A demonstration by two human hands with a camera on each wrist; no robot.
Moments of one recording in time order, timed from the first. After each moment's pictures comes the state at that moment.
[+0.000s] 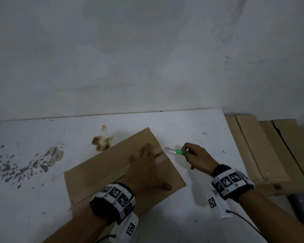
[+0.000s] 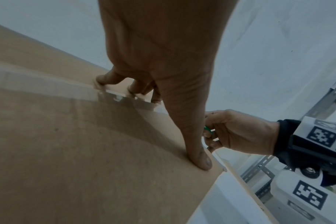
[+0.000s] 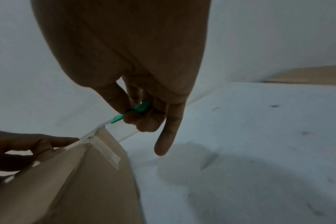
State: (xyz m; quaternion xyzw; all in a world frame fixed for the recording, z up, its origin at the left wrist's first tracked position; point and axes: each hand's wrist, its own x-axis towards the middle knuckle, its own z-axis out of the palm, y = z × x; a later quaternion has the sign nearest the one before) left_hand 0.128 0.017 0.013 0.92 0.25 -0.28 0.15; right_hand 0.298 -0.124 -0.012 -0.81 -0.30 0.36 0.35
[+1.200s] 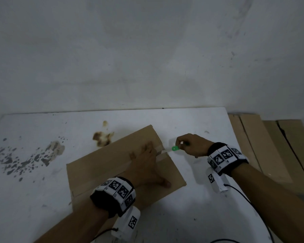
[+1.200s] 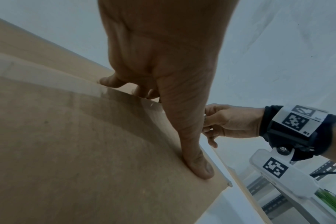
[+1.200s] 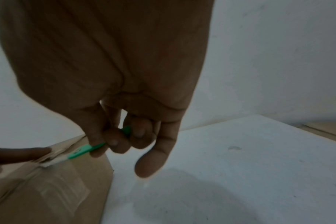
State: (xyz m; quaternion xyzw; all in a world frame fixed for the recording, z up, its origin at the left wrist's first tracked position) left_hand 0.133 0.024 0.009 0.91 0.24 -0.27 0.20; right_hand 0.332 -0.086 0.006 -0.78 -0.45 0.41 0.13
